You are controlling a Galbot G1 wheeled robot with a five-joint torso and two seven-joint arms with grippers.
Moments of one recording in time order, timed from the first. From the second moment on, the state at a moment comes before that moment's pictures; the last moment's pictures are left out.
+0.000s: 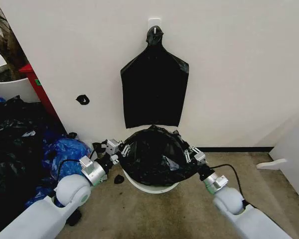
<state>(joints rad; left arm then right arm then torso) 1.10 -0.79 -0.13 -1.93 -0.62 -0.10 0.15 -1.10 0.94 0.12 1.56 0.26 0.60 -0.18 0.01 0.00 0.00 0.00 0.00</state>
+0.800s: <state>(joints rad) 1.11 -0.84 -0.12 -1.91 -0.60 -0.02 0.04 -1.23 0.88 0.19 2.03 0.63 0.22 0.23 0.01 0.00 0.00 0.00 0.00</state>
